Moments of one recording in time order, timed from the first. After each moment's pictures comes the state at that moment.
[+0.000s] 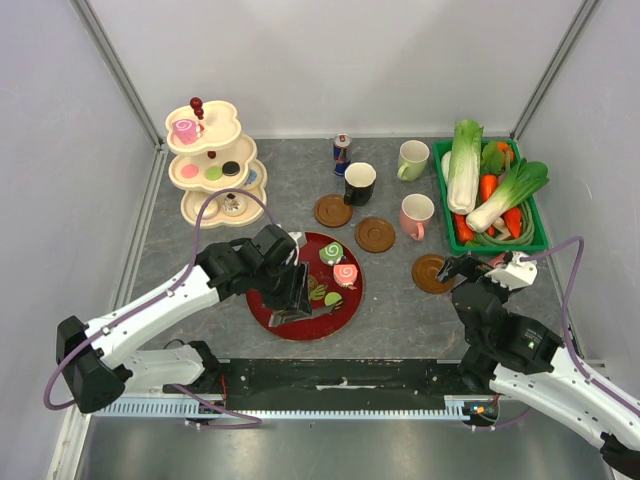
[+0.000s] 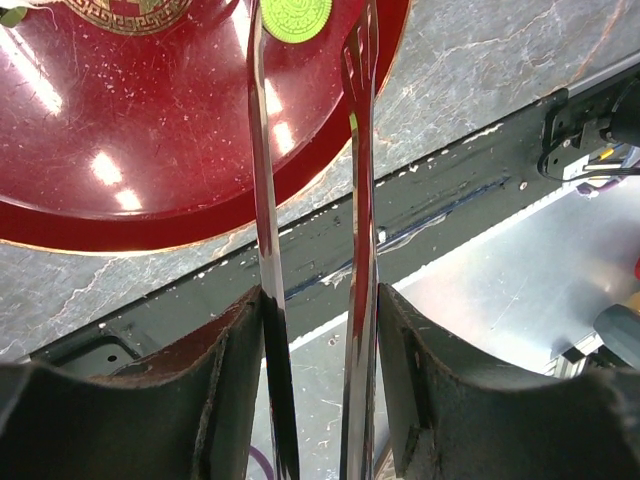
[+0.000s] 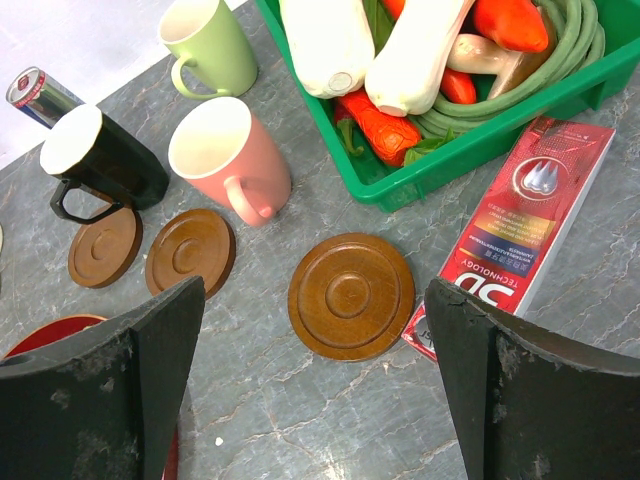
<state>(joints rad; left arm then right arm) -0.86 1.13 1.01 -0.93 0.18 -0.70 0.91 0.37 0.53 -0.72 1.10 0.92</state>
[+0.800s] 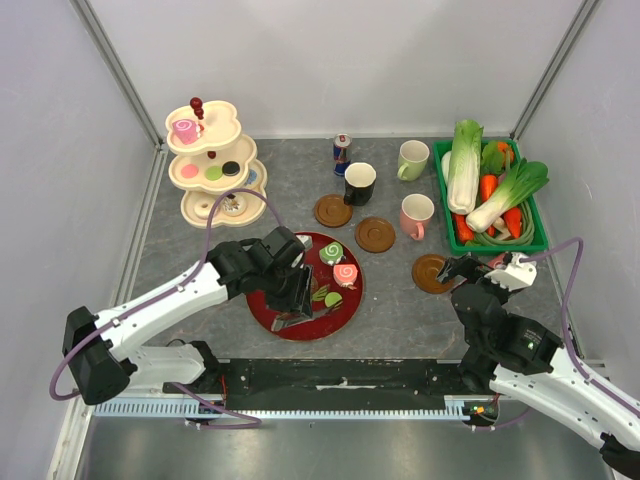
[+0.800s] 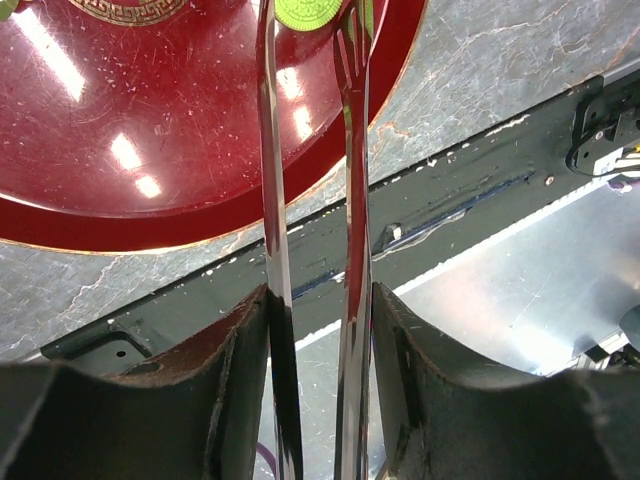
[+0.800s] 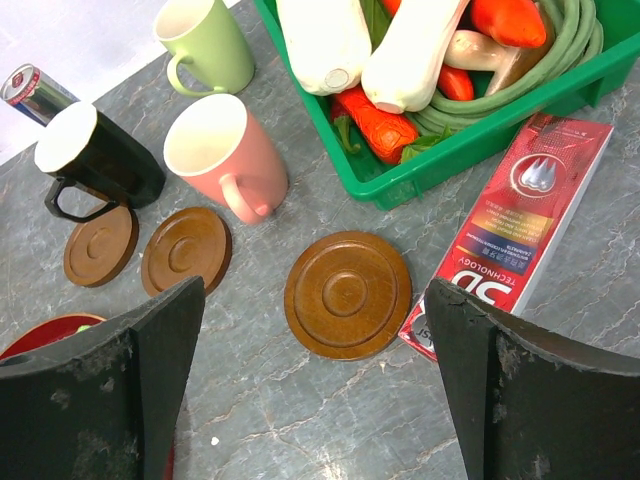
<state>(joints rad) -0.90 1.19 1.02 -0.95 0.16 -0.69 0.91 0.37 0.52 -0.72 1.10 0.92</state>
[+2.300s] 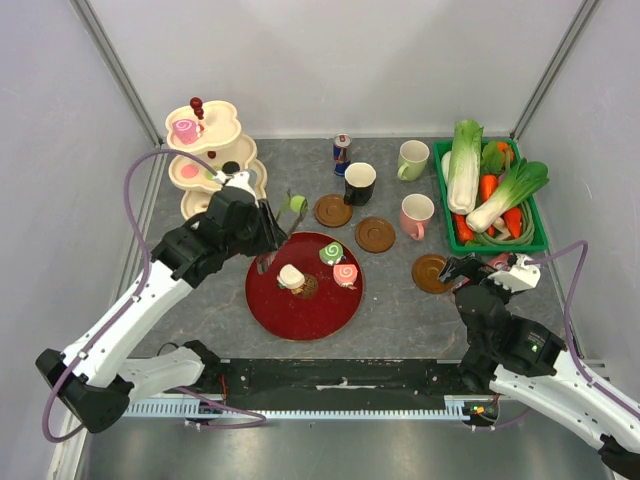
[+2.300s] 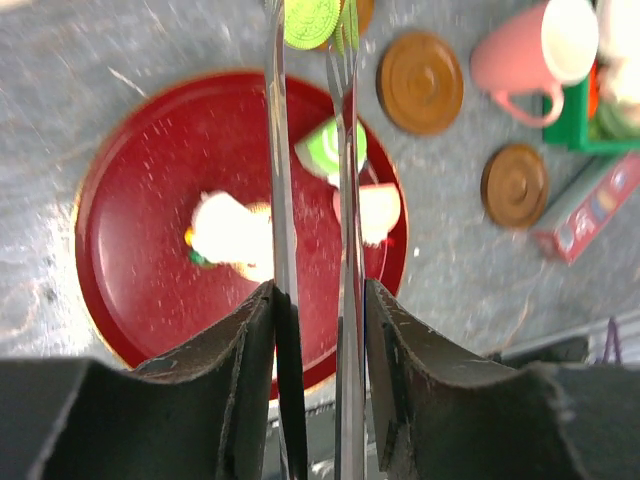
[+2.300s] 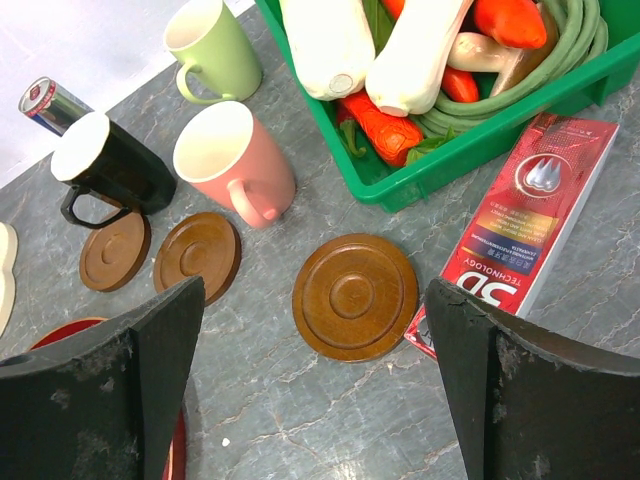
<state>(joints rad) -0.68 1.07 1.17 -0.83 -0.14 -0.69 0.91 0.34 0.52 -0.72 1.10 0.93</state>
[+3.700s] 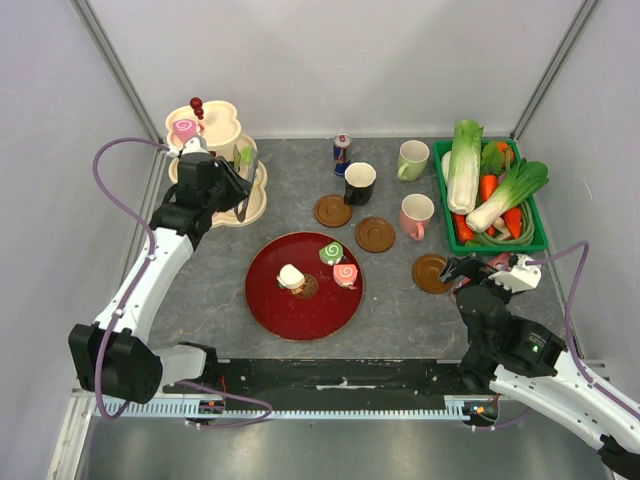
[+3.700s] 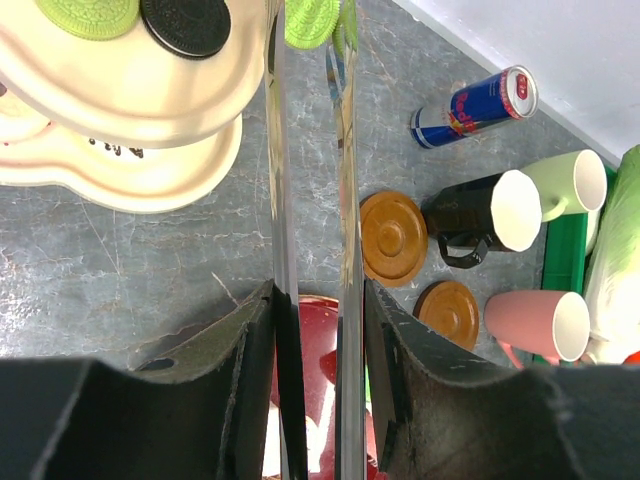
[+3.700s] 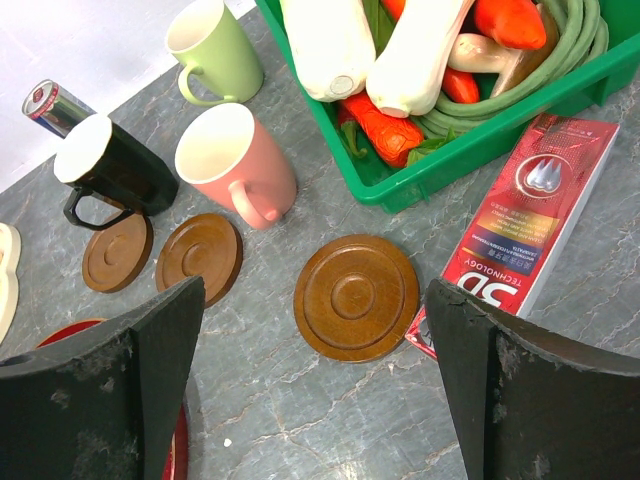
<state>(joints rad) -0.21 1.24 1.13 -0.41 -0.07 -0.67 0.91 0.33 0.52 -0.72 1.10 0.93</state>
